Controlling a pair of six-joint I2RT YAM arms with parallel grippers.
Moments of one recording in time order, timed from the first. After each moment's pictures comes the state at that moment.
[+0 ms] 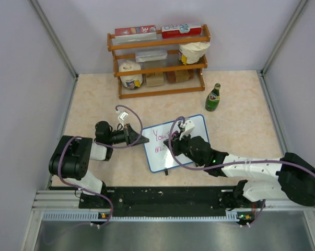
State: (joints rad) left arm -0.12 1.60 0.35 1.08 1.17 -0.78; right arm 1.06 1.22 0.52 0.46 0.29 0.41
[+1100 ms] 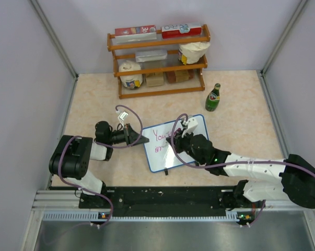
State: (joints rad) left arm -0.12 1.60 0.35 1.09 1.17 -0.78; right arm 1.04 1.19 0.54 0.42 0.33 0.41
